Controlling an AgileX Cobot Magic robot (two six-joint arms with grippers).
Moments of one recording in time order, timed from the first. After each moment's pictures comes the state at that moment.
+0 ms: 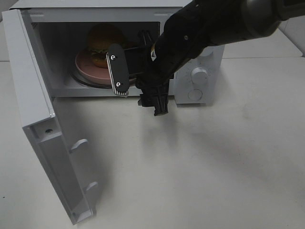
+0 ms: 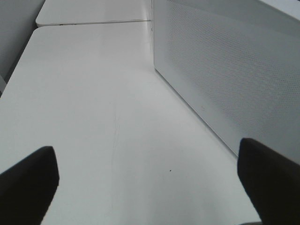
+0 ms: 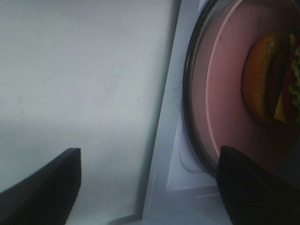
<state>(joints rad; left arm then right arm) 0.09 -0.01 -0.50 -0.16 1.05 0.16 0.68 1.94 -1.32 -0.23 0.30 -0.99</state>
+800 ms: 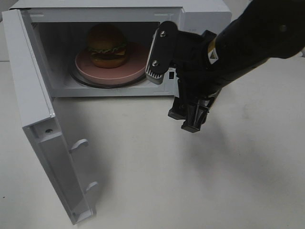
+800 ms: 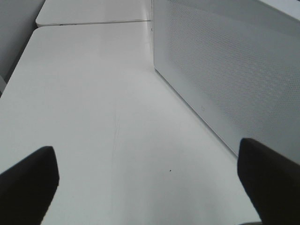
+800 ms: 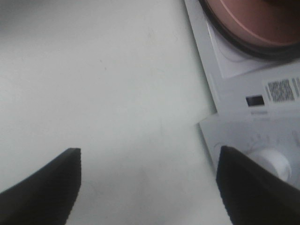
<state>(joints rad) 0.09 -0.01 -0.50 -0.16 1.05 0.16 0.68 1.53 -0.98 -0.23 0.42 -0.44</state>
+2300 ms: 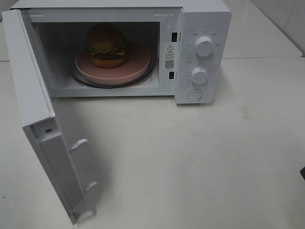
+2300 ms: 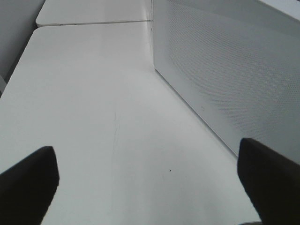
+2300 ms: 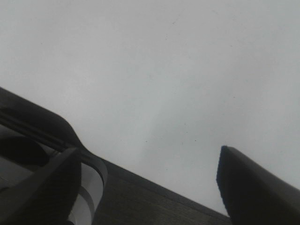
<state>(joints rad) 0.09 -0.01 -0.50 -0.16 1.05 0.16 0.42 0.82 -0.63 -0.09 0.99 0.05</state>
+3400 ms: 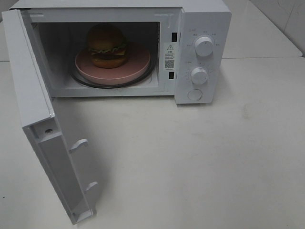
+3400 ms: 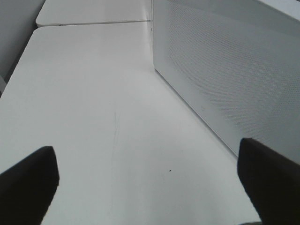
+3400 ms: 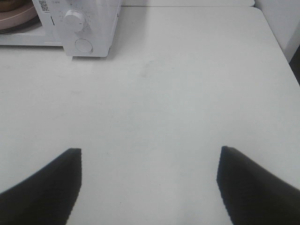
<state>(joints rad) 0.09 -0.01 -0.50 -0.16 1.05 0.16 0.10 0.00 -0.51 -0.05 1.05 0.08</state>
